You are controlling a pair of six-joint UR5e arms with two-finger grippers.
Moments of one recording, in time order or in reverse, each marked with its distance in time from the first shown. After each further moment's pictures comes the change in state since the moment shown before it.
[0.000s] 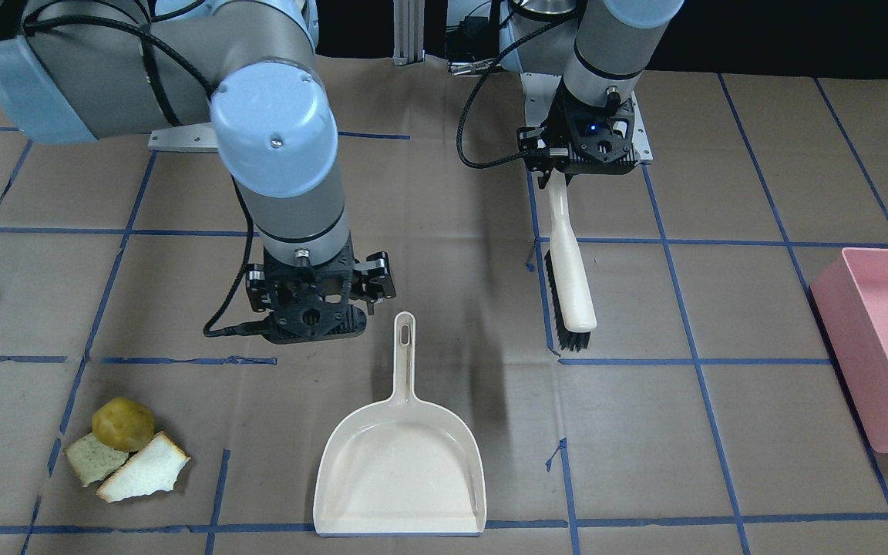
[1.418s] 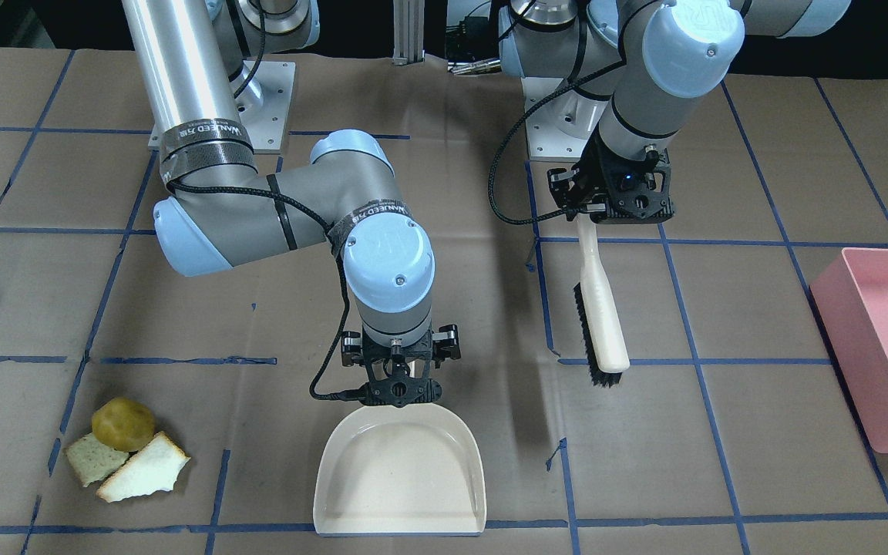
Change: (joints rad) left arm 0.083 -0.102 0.048 -0.017 0.001 0.049; right arm 0.078 0.194 0.036 -0.217 0.054 0.159
